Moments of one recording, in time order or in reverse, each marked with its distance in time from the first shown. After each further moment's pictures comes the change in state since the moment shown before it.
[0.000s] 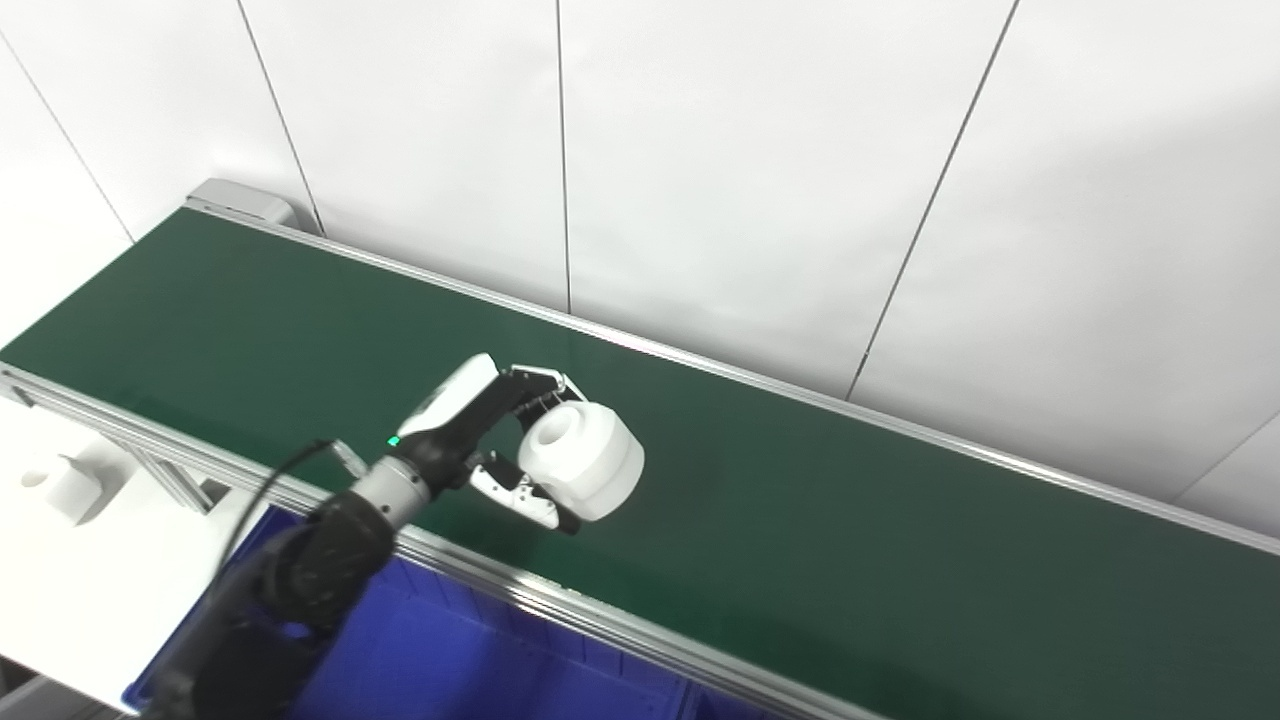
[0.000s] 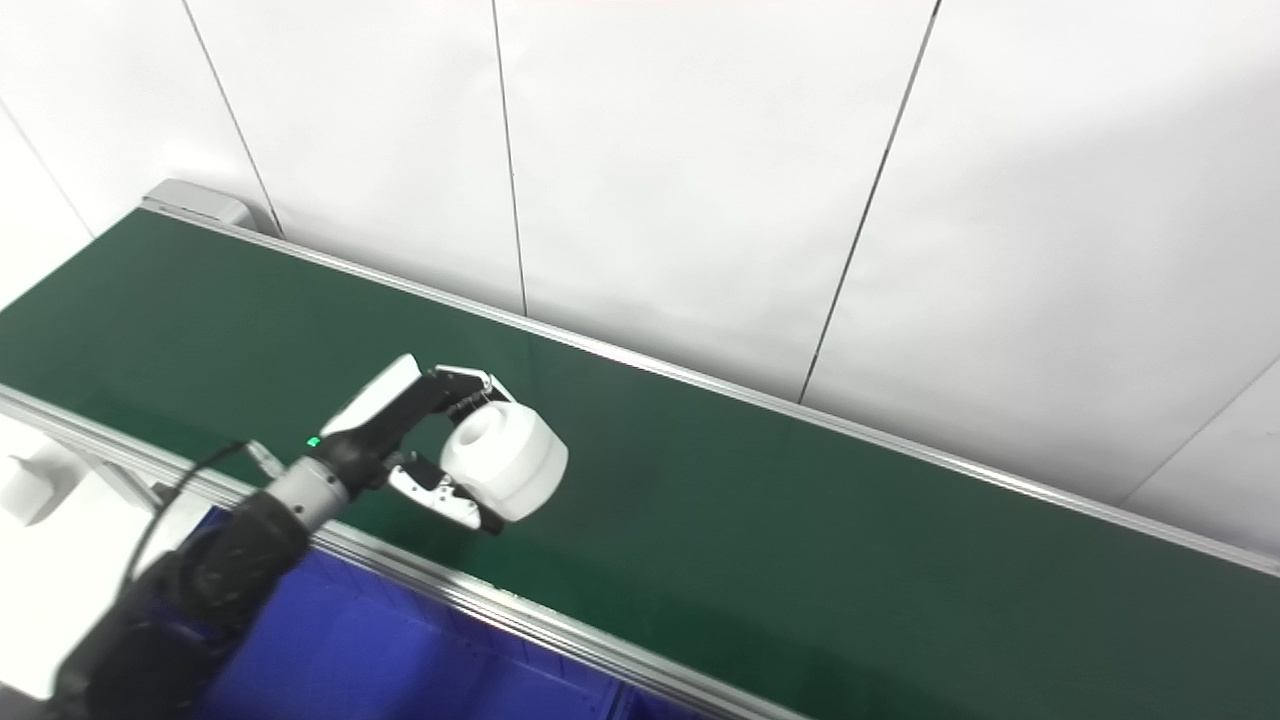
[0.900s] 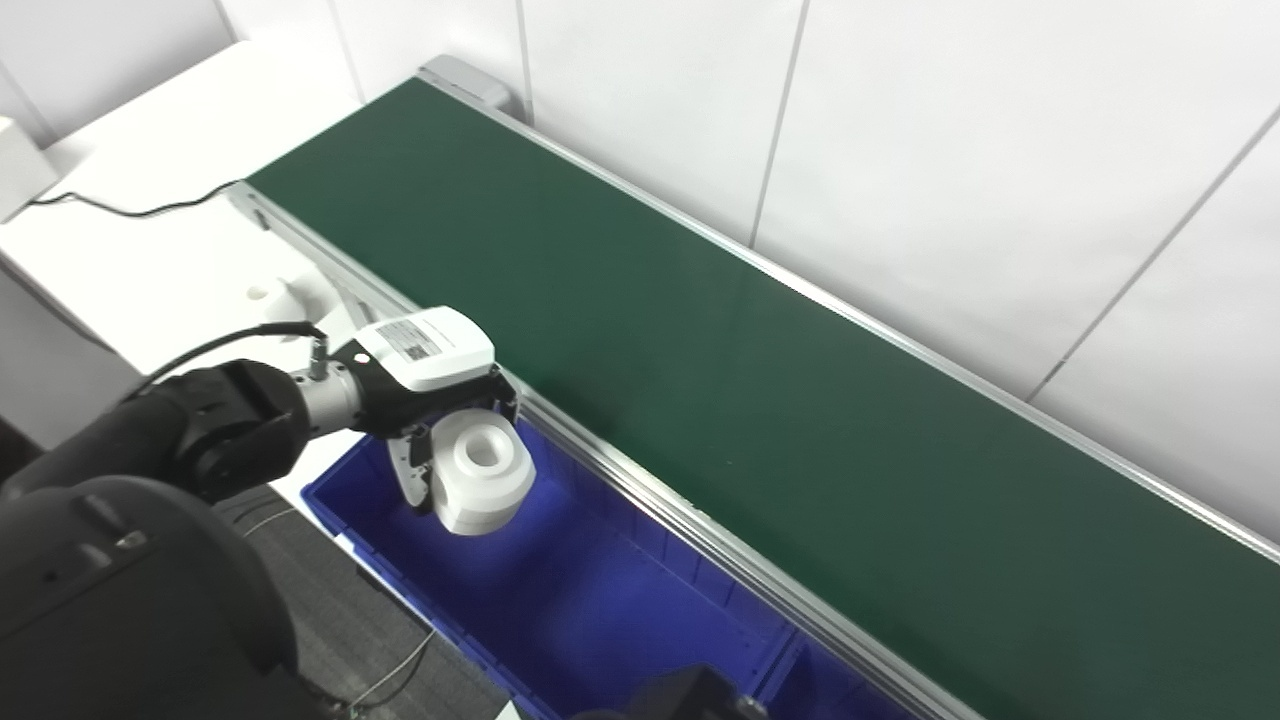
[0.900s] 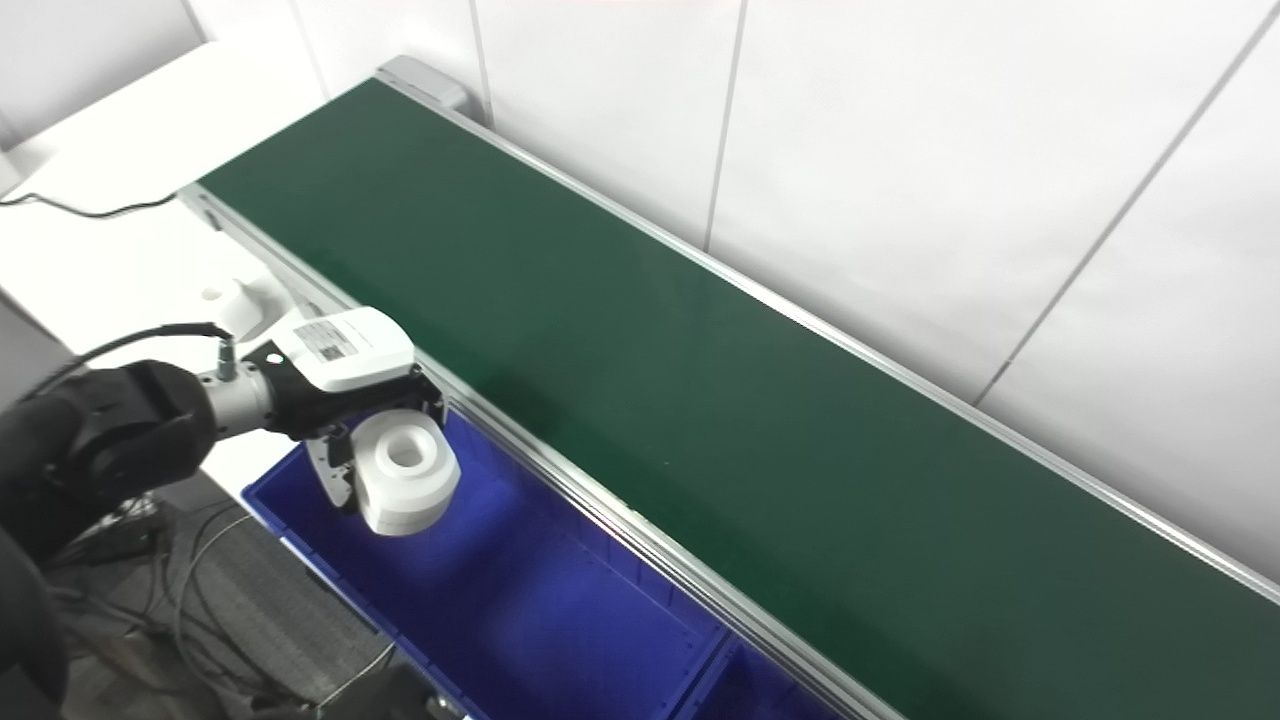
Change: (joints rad) left arm 0.408 0.231 0.217 -0.094 0.432 -0.138 -0.158; right arm -0.087 -0.099 -0.068 -0.088 0.147 0.164 0.033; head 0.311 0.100
